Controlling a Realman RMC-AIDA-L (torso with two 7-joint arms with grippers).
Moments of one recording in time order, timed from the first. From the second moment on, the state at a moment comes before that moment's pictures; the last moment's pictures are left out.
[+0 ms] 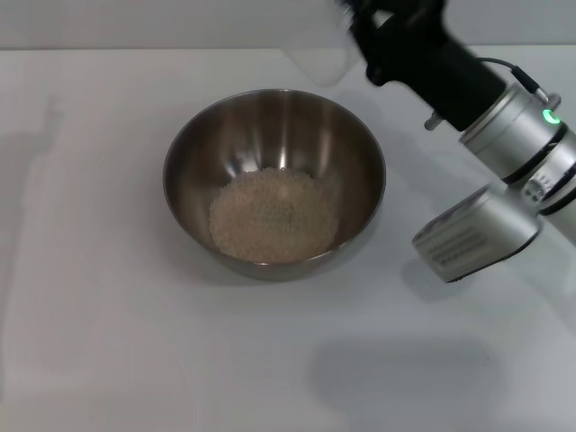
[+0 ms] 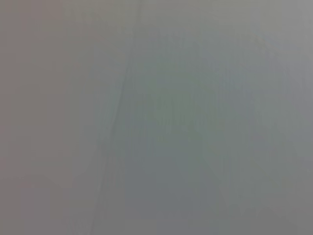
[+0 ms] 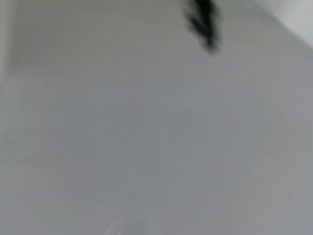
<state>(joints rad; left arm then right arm) -0.19 -2.07 -1.61 -0.74 2.89 1.25 -0.22 0.73 2.08 0.22 0.11 -2.07 -1.49 -1.09</state>
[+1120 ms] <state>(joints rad) -0.18 -2.06 -1.62 -0.75 2.89 1.29 -0.25 0.79 2.08 0.27 0.08 -2.37 -1.41 -1.69</state>
